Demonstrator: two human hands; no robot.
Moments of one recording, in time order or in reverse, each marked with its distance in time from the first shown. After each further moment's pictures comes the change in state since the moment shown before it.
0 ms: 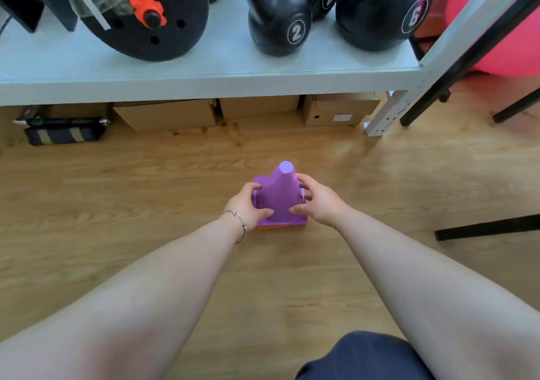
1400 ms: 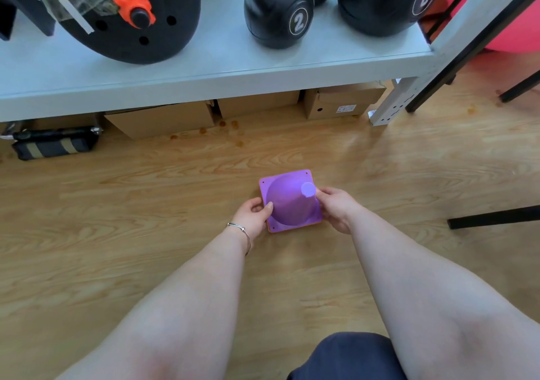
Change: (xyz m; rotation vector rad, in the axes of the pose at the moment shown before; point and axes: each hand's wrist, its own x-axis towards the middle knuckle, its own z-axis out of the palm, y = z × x) left_hand 0.015 -0.019 0.014 -0.605 -0.065 -0.279; right_hand 0.035 0.034 0.024 0.669 0.166 0.389
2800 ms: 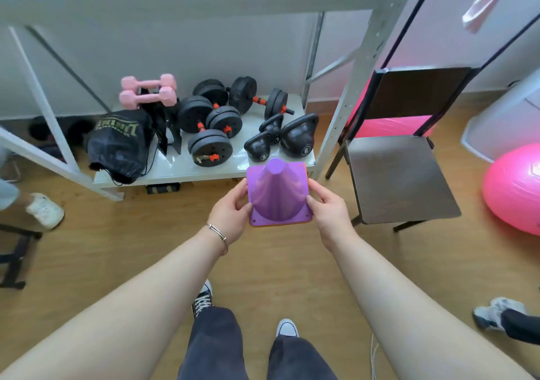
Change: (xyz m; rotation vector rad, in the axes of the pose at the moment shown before) left_hand -0.683 0.320 -0.012 0.332 0.053 0.507; right_hand -0.698 -0.302 -0.137 0.070 0.015 -0.471
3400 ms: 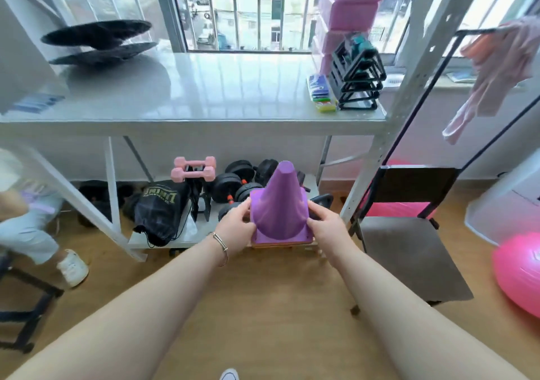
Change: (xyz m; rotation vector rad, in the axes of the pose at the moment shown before) left_hand -0.026 0.122 -0.144 0.117 0.020 0.117; right_hand -0.039 -0.164 0.079 -0.202 -0.101 -0.200
